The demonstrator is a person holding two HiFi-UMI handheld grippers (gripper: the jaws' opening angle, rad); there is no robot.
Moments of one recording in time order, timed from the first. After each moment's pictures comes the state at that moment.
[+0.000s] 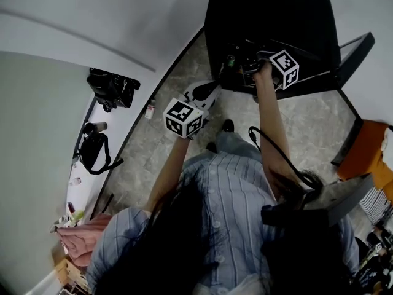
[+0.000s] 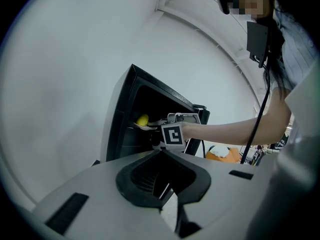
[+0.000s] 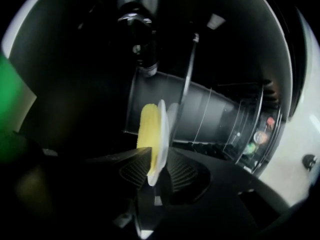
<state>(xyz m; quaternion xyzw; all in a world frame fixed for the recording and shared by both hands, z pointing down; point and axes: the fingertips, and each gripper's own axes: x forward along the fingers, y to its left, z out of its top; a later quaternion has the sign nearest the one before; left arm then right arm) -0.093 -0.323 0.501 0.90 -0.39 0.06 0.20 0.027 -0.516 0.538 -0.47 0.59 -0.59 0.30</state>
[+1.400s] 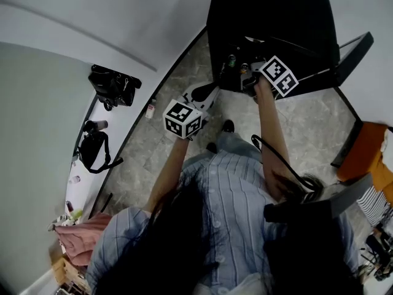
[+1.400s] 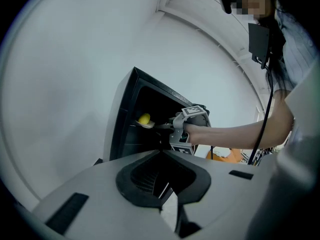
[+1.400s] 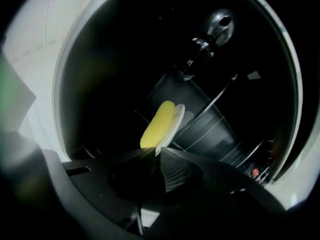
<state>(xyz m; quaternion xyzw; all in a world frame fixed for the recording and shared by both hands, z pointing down) -0.101 -0.313 0.505 0.89 -0.40 0.06 0.21 0.022 -0.487 0.527 -0.53 0.71 -0.44 0.15</state>
